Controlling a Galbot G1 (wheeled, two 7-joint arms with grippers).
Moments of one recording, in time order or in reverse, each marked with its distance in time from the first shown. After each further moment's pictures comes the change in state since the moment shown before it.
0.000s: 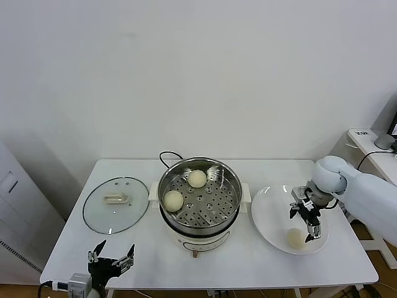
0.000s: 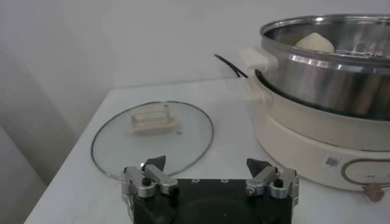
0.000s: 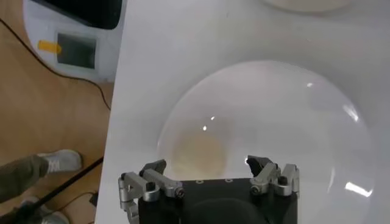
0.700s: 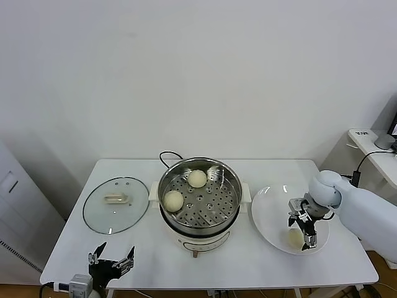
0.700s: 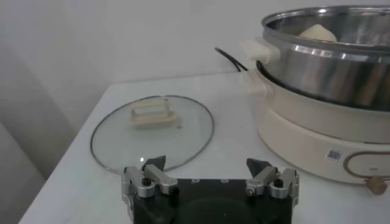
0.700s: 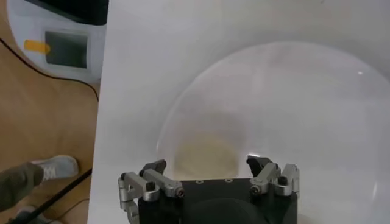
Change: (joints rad) left arm 0.001 0.001 0.000 0.017 0.004 -0.003 -0.001; right arm -0.158 0.037 0.118 -0.034 -0.065 -0.027 0.063
